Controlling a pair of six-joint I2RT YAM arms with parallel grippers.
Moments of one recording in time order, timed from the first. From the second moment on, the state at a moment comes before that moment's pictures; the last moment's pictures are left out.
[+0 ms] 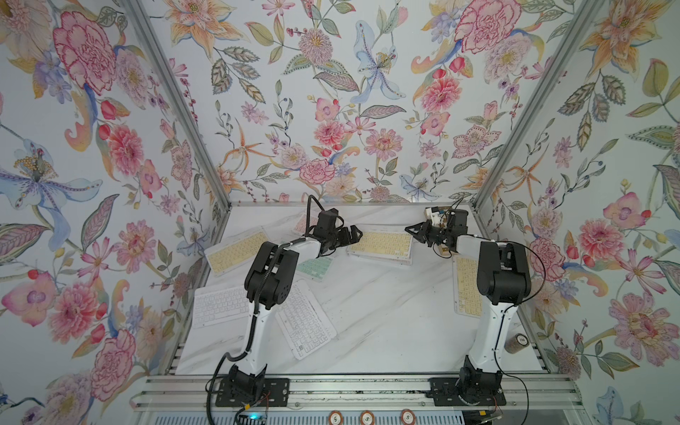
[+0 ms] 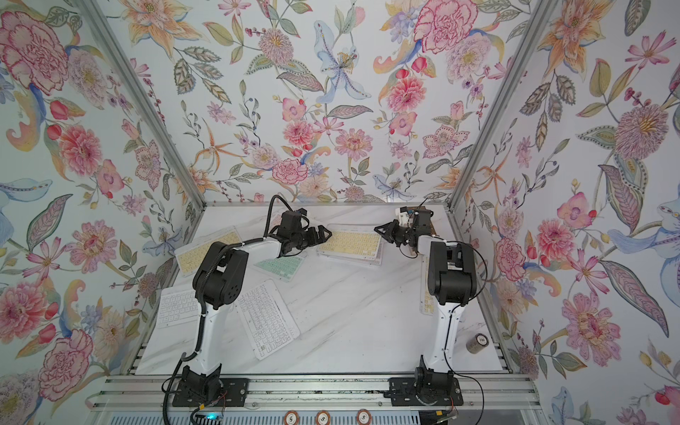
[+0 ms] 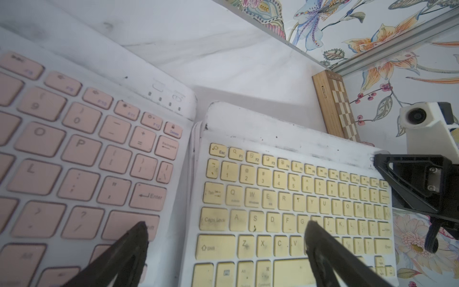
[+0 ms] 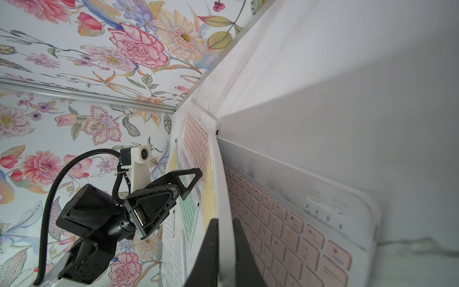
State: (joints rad) left arm -0.43 2.27 1.58 0.05 0.36 -0.62; right arm -0.04 2.16 1.40 0.10 -0.93 0.67
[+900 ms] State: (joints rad) left arm -0.46 2.33 1.64 0.03 0.35 -0.61; right arm -0.04 2.17 1.42 -0.01 -0.85 0.58
